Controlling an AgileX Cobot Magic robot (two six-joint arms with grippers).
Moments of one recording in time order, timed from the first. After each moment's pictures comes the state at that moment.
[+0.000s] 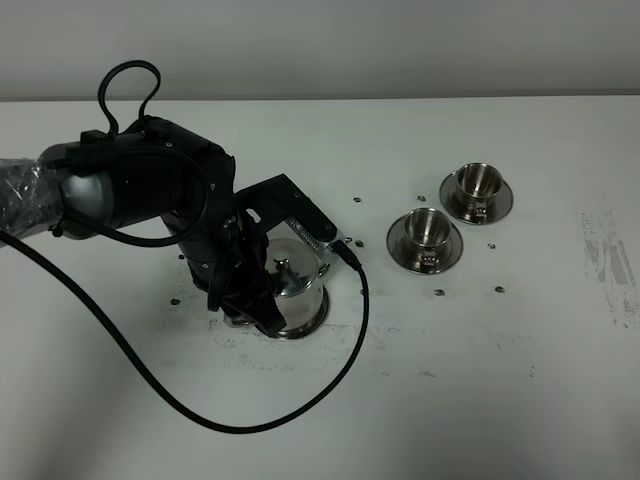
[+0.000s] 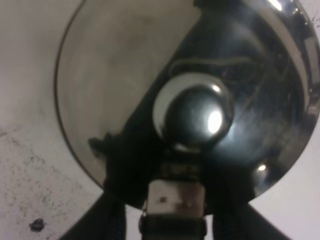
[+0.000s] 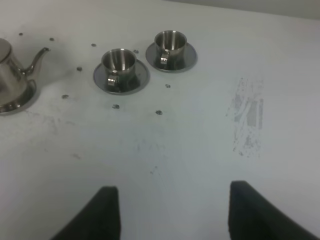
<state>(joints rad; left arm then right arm) -0.58 1.92 -1.24 0.02 0.74 0.36 -0.01 -0.01 -0.52 0.17 1.12 -0.15</state>
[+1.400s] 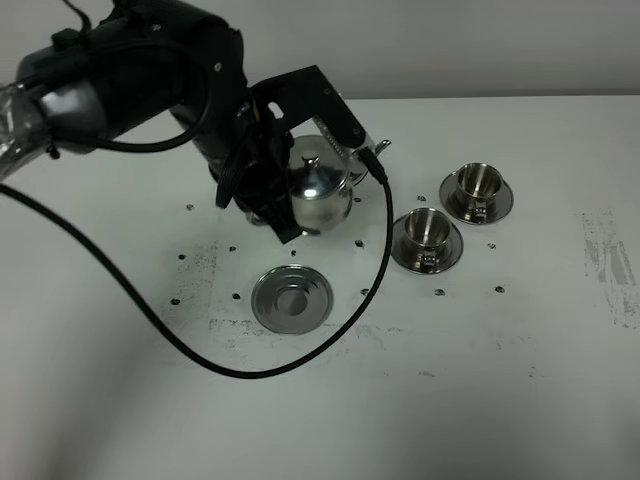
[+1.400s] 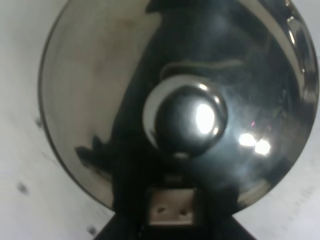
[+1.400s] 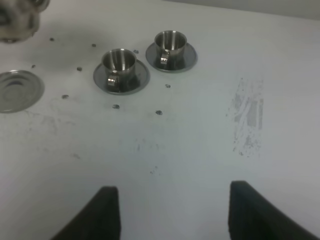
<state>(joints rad) -0.58 1.97 -1.68 0.04 0.95 0.57 -0.01 -0.01 -0.52 0.17 1.12 -0.15</state>
